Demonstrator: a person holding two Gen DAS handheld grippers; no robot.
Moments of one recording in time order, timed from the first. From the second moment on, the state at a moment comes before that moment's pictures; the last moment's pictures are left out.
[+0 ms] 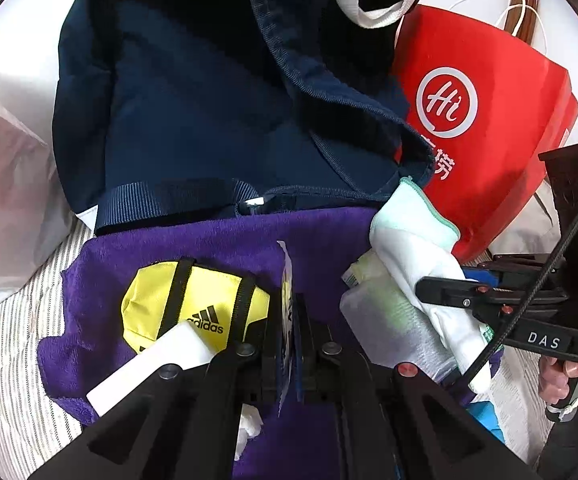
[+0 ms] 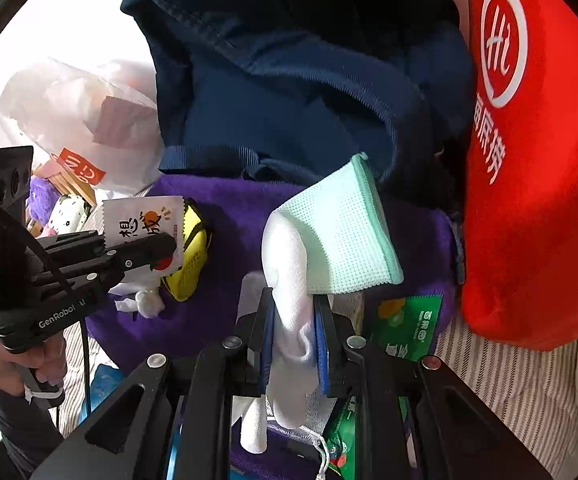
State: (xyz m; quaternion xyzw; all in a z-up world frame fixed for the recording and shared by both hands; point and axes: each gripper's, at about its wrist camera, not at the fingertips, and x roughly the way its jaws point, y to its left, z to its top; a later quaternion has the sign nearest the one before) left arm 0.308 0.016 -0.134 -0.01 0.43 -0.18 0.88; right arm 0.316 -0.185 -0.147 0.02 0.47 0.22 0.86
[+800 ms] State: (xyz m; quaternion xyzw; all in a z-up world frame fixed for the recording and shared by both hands) left arm 0.317 0.016 -0.155 0.01 0.47 -0.16 0.87; right arm 0.312 -0.178 -0.153 0.01 0.48 0.25 0.84
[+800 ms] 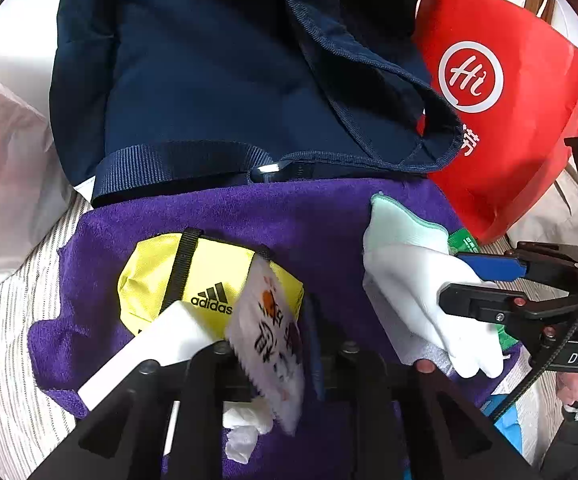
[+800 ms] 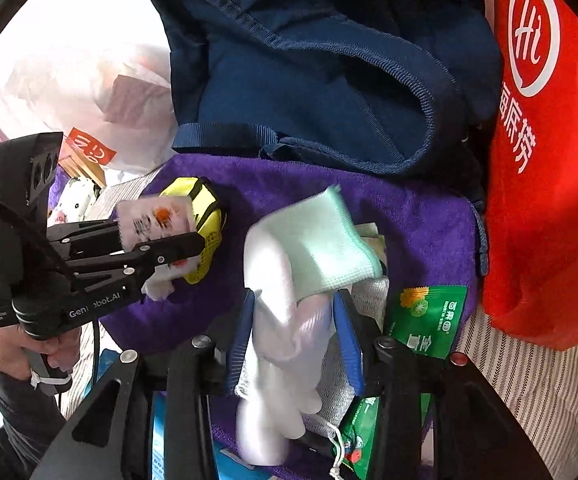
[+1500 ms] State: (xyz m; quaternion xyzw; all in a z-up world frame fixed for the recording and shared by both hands) left arm 0.313 0.023 -0.125 0.02 0.43 -0.12 0.89; right arm 0.299 -0.185 -0.124 0.00 0.46 0.22 0.86
